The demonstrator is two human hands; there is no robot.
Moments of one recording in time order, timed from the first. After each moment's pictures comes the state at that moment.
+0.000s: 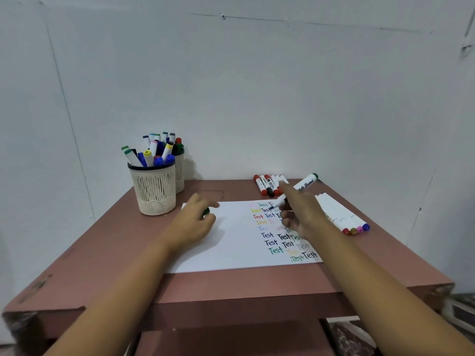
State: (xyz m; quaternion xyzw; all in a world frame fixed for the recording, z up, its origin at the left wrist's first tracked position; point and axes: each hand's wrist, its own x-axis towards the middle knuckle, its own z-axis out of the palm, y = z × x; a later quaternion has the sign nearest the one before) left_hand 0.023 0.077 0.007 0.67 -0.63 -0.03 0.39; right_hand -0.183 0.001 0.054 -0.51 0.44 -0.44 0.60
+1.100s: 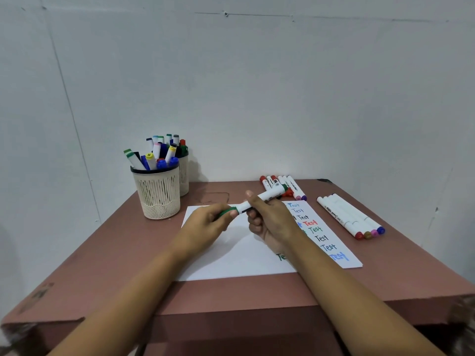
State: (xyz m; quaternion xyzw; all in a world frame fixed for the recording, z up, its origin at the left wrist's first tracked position) left_hand 0.006 0.080 0.011 0.60 -0.64 -0.11 0.47; right_hand -0.134 0.006 0.025 -0.54 0.24 -0.40 0.70
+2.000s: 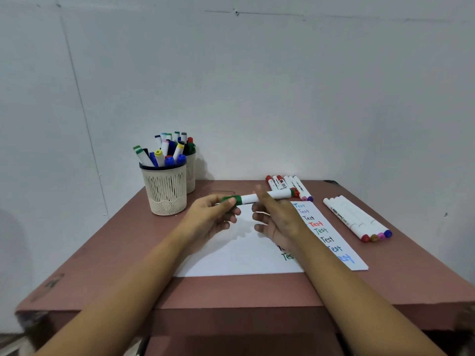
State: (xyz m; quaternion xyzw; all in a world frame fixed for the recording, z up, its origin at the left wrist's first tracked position) left_hand 0.002 0.084 0.026 0.47 -0.44 -0.41 0.65; right_hand -0.136 0.003 0.028 -0.54 0.29 -0.39 0.69
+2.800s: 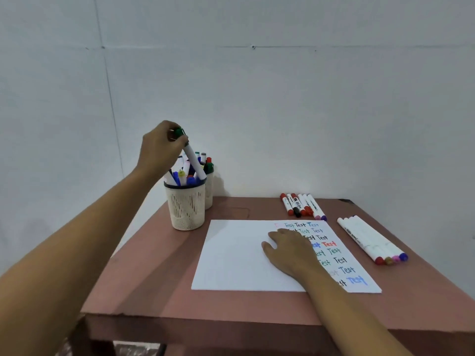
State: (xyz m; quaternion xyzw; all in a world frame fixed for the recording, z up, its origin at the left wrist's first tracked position) left_hand 0.098 0.097 0.159 0.68 -0.44 0.18 0.56; right_hand -0.137 -0.013 -0.007 -0.88 0.44 -0.14 0.05
